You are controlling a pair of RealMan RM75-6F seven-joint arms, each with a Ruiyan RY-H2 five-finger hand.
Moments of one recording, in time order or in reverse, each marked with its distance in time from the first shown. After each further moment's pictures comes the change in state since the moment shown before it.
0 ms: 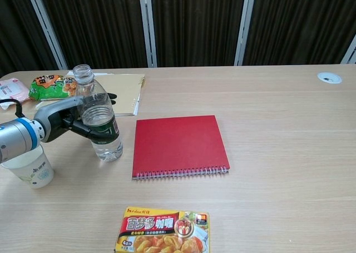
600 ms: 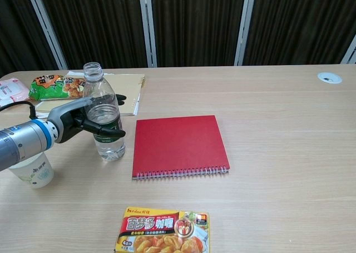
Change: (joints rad) left arm -0.038 -0.076 -0.002 0.102 0.008 0.004 -0.129; right arm 0.004 -0.005 0.002 0.001 0.010 -0.007 -0.011
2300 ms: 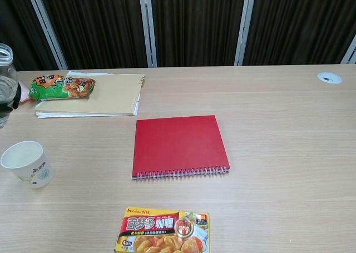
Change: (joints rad) left arm 0.069 0.540 0.176 -0.150 0.148 0.016 0.152; right arm -0.038 0.014 -0.011 -0.027 -0.006 0.051 -0.012
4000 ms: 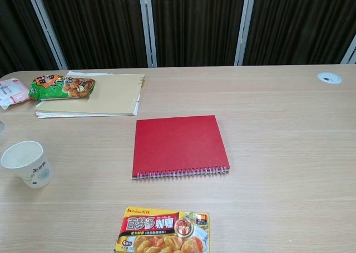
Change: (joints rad) left arm 0.047 -0.179 0.139 0.406 0.088 0.101 0.405; right arm -0.006 -0.015 0.010 0.008 0.030 -0.003 -0.052
